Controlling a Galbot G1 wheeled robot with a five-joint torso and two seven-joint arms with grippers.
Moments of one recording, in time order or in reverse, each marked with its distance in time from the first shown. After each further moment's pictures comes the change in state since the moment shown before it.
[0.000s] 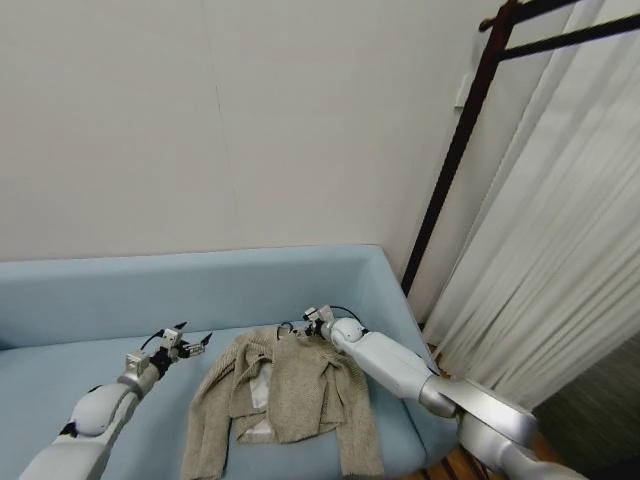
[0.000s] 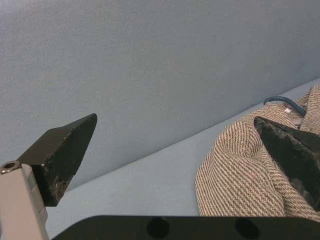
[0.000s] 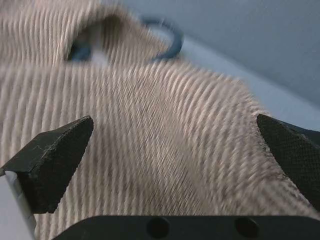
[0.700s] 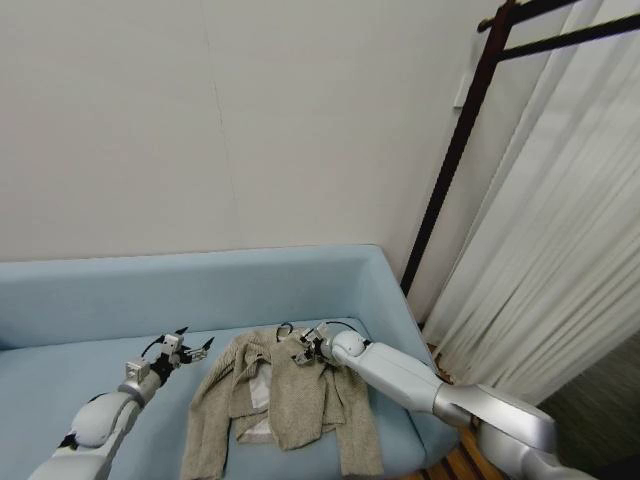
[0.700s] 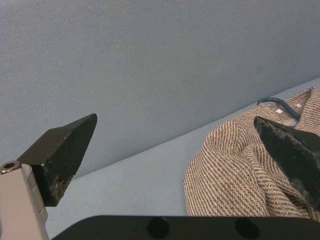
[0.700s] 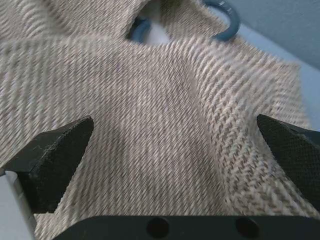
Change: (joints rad) left arm 0.025 -0.030 -0.012 -0.028 0.004 0.012 -0.005; right arm 0.025 -0.052 -0.093 0.130 0.071 -0.063 0.013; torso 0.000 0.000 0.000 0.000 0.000
